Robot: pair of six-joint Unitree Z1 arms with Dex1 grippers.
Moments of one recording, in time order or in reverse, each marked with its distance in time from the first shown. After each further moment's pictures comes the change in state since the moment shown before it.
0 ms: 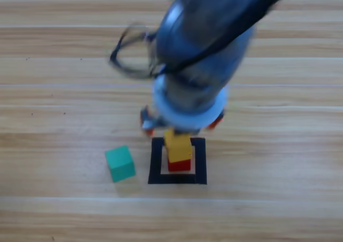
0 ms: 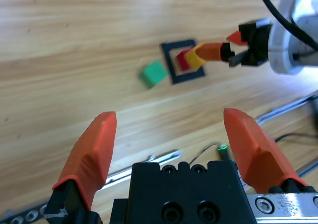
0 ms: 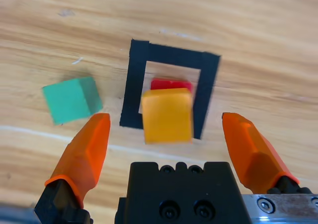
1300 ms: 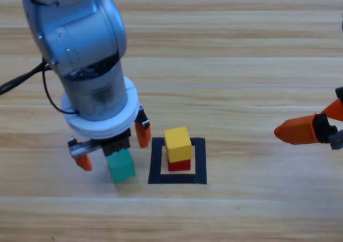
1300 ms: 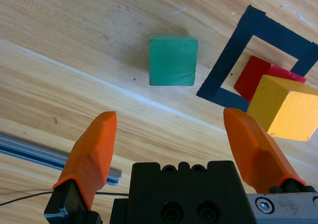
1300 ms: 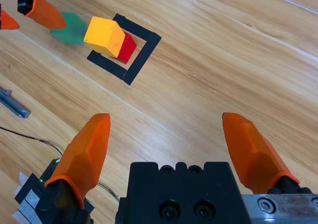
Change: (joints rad) arm 0 0.008 0.988 -0.437 0.181 -0.078 -0.700; arm 1 -0.156 -0.863 1.070 -0.679 0.165 -0.521
